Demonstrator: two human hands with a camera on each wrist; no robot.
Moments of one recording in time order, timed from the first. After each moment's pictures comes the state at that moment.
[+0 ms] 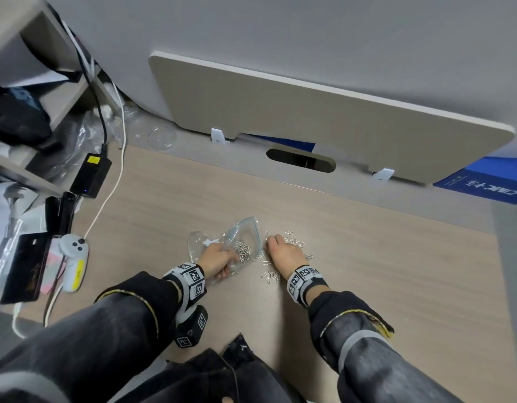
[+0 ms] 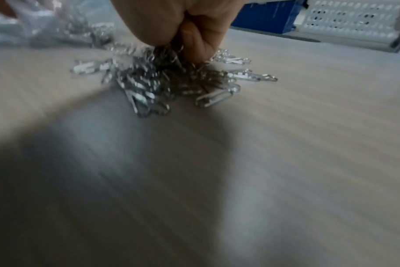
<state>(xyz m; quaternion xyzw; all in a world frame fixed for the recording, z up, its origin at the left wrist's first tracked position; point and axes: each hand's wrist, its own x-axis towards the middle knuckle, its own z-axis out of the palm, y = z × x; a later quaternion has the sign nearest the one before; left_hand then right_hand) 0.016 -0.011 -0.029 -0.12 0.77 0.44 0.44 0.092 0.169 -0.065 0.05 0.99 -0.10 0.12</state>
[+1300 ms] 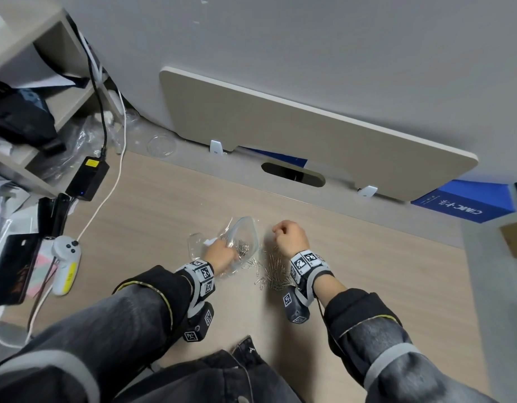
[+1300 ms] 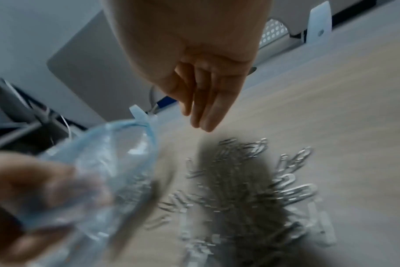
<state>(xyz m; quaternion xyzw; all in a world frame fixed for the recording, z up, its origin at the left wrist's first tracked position) 0.011 0.005 0.018 -0.04 0.81 0.40 0.43 0.056 0.192 0.005 0.33 0.85 -0.41 0.09</state>
